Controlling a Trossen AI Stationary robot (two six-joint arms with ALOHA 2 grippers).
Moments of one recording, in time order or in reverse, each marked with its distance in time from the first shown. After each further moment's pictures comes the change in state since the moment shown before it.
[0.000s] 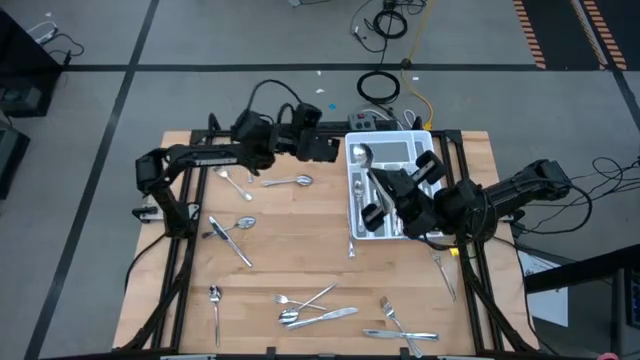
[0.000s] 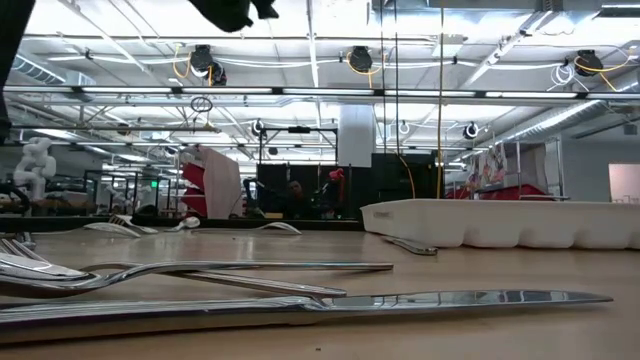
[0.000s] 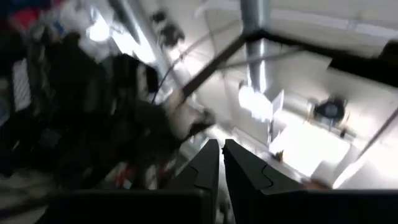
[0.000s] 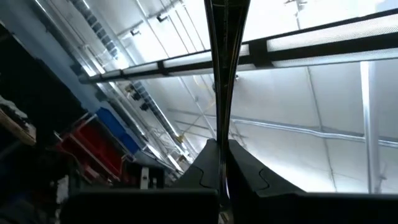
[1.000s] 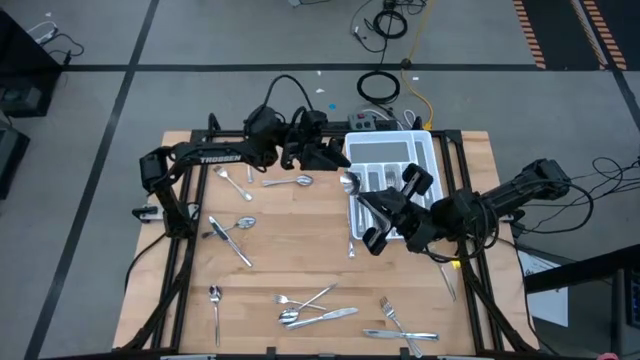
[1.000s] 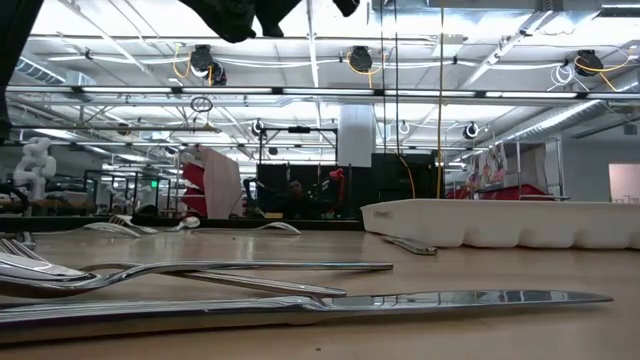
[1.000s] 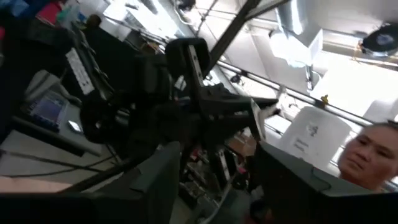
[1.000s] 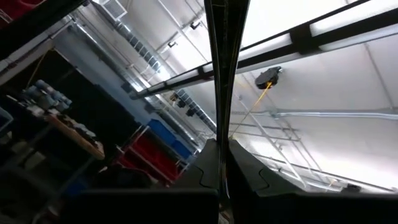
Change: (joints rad) left arm 0.036 0.036 0.000 -0.171 0.157 0.374; right arm 0.065 -0.001 0.000 -0.142 -0.007 0.225
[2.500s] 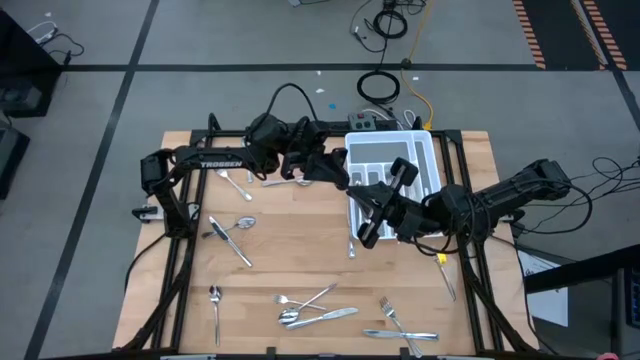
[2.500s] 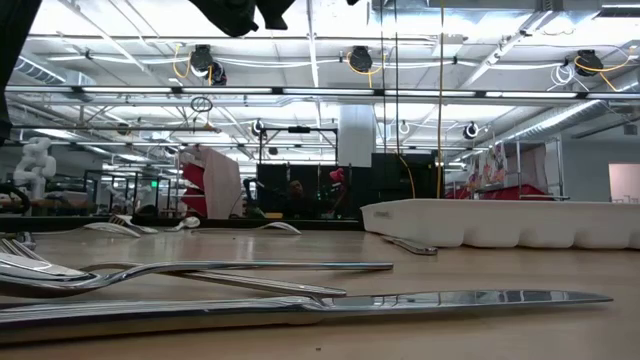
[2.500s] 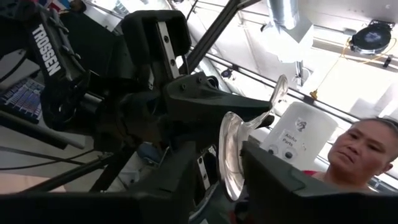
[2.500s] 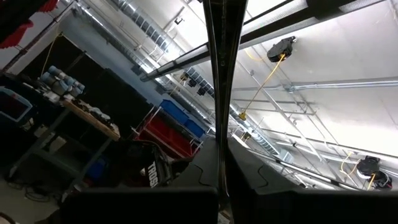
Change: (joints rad) left arm -0.063 0.000 0.000 0.000 -0.005 -0.014; right arm -0.064 0.000 0.000 -0.114 0.002 0.142
